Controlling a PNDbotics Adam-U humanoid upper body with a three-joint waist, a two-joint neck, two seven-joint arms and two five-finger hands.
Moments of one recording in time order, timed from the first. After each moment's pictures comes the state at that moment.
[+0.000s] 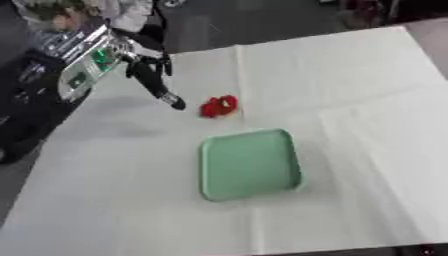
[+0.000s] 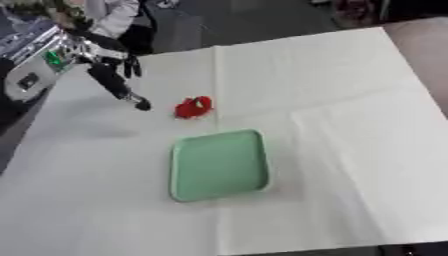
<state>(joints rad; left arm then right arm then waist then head) -0.82 0.77 -0.50 -1.33 -0.75 0.23 -0.90 -0.51 -0.53 0.03 -1.98 -0.06 -0.68 -0.34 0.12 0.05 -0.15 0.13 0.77</state>
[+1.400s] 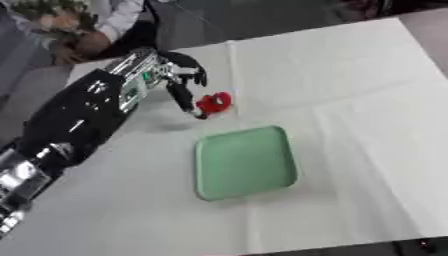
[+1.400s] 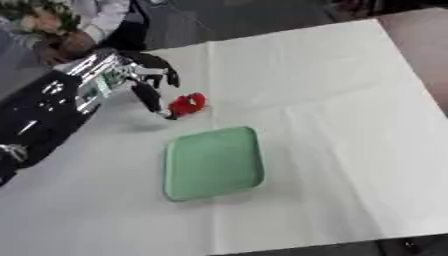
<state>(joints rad) -0.84 0.58 -0.47 -1.05 -0.81 0.00 -0.61 -0.58 -0.48 0.03 -1.99 -0.09 -0.67 -0.34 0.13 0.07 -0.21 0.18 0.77</state>
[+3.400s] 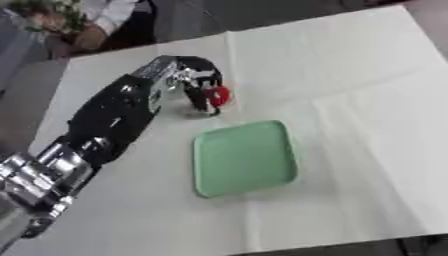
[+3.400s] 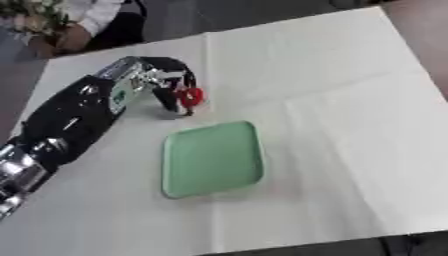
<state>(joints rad) -0.85 0.49 -0.35 -0.85 -0.92 -0.10 -0.39 -0.65 -0.42 0.03 -1.99 -0.12 -0.68 -0.33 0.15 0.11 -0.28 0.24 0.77</state>
